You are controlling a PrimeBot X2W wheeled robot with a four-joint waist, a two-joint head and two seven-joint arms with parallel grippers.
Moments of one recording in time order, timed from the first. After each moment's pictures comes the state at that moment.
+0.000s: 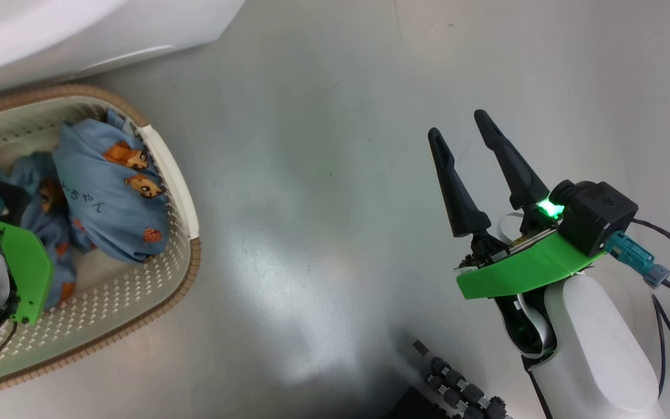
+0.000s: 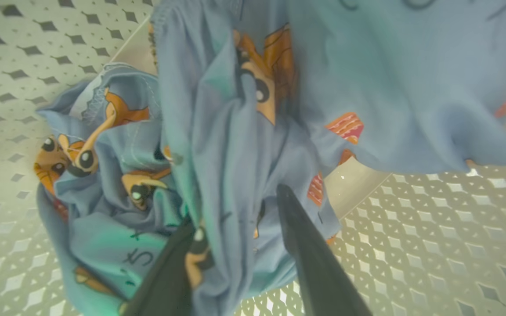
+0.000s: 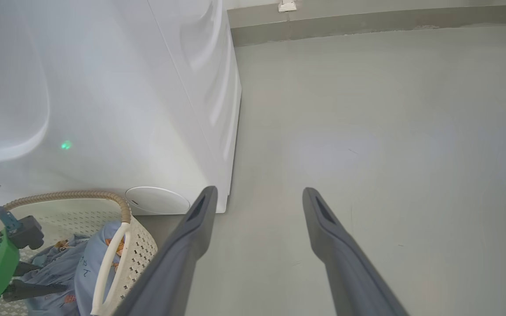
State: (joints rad) left arm -0.99 0.49 -1.08 1.14 -0.71 -0.13 0.07; right arm -0.45 -0.05 0.22 0.11 0.32 0.13 -0.25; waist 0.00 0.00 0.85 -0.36
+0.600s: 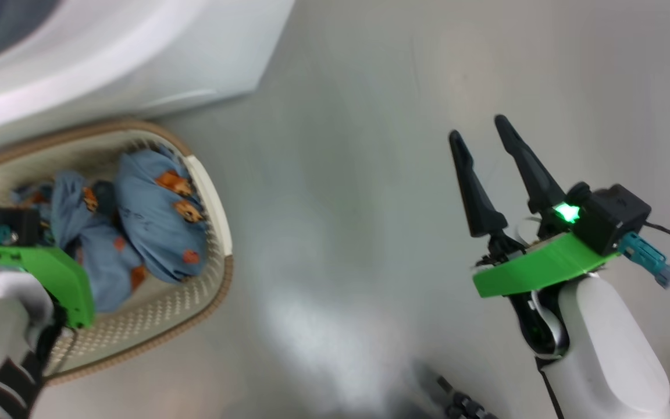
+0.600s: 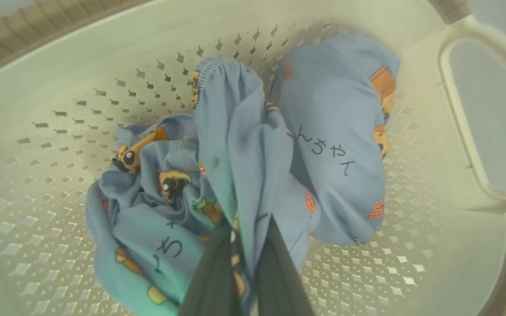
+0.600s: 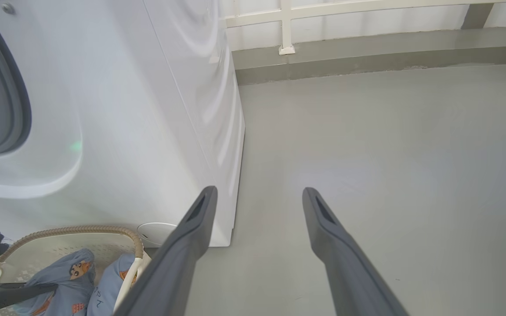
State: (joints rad) left arm -0.91 0.37 -1.01 1.21 -0.96 -0.13 -0.18; right arm -0.44 -0.06 0.17 0.14 0.31 0.13 -0.25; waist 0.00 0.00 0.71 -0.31
